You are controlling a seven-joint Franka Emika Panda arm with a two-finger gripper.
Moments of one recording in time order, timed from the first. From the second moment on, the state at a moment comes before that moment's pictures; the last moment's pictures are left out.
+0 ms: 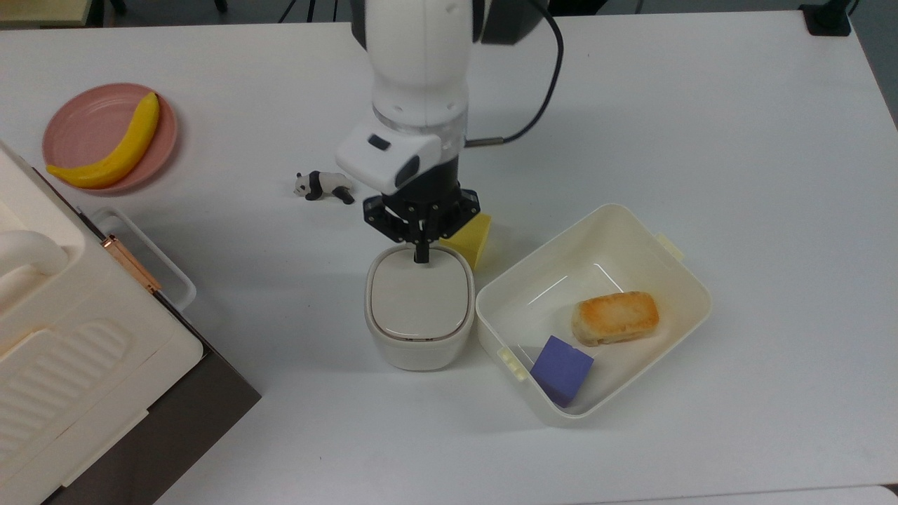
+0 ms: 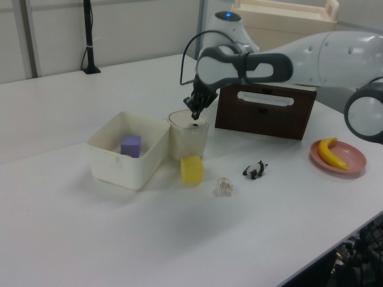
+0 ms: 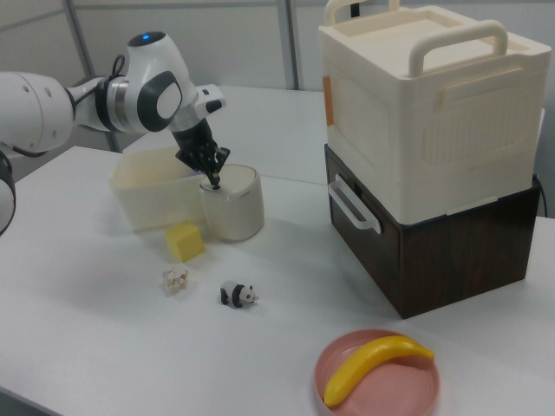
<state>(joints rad) 0.10 0.44 0.01 -1.48 -0.07 2.18 0.01</state>
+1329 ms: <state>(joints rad) 0.04 0.29 -0.01 -1.44 -0.10 1.75 0.01</state>
